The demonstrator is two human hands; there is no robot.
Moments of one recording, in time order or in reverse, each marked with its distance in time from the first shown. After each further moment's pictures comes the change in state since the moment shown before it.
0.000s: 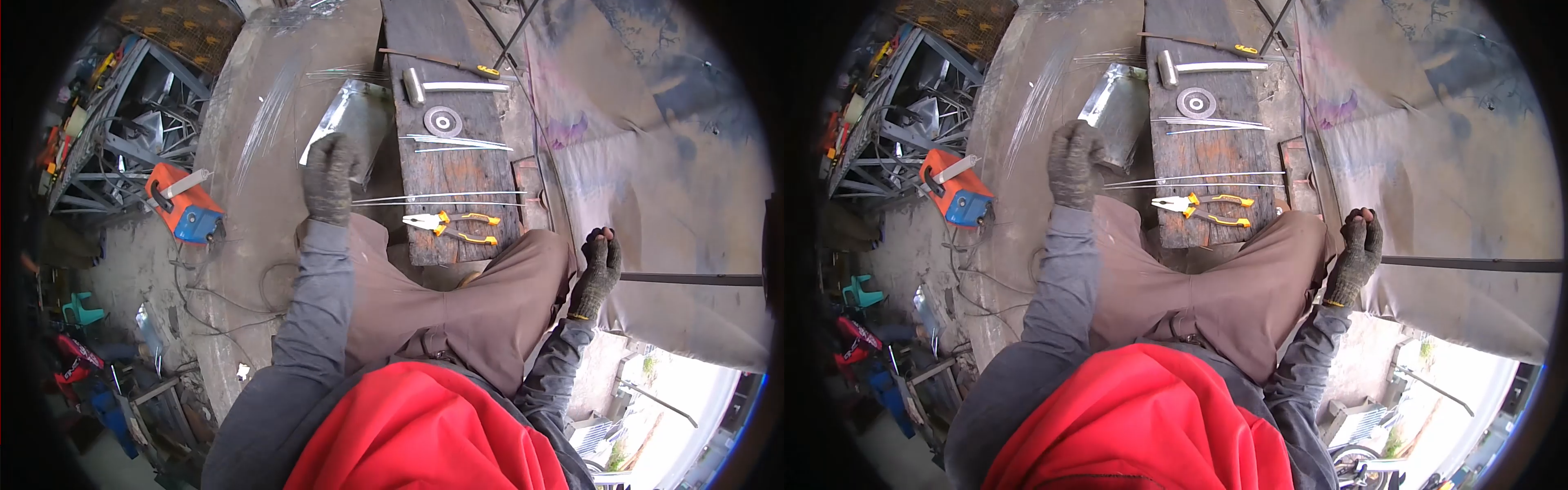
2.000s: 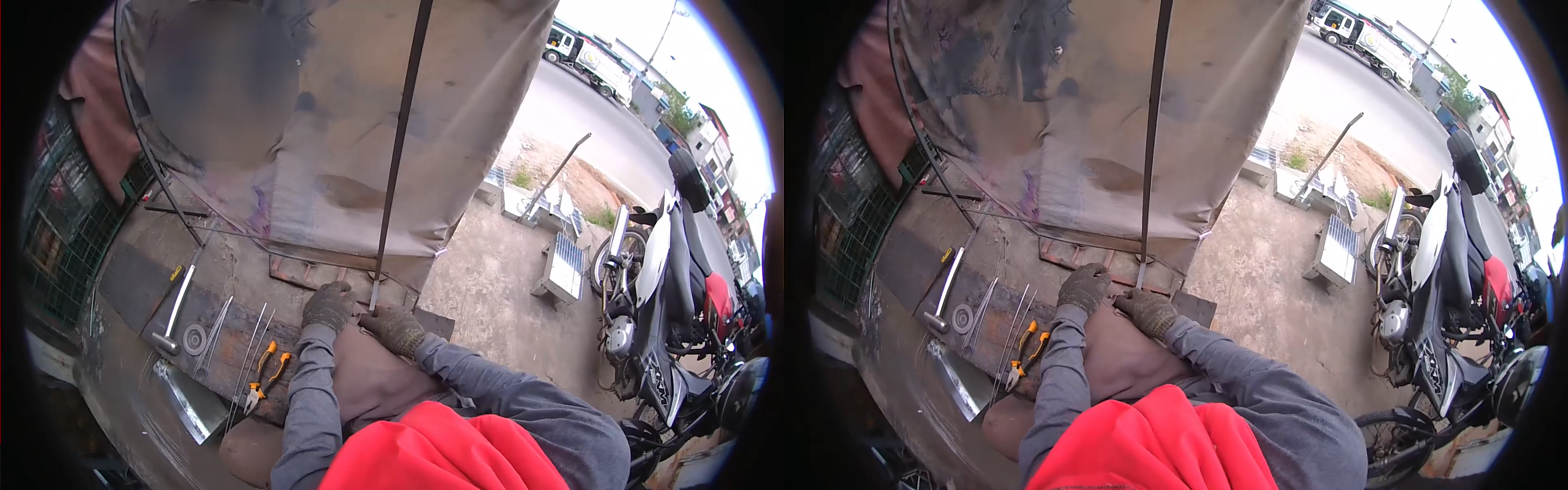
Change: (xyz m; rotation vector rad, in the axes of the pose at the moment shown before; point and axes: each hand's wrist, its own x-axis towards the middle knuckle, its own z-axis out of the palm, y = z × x) left_hand -0.185 -0.095 0.313 1.021 -1.553 0.093; right_hand -0.130 0.015 -0.090 -1.181 -0.381 0.133
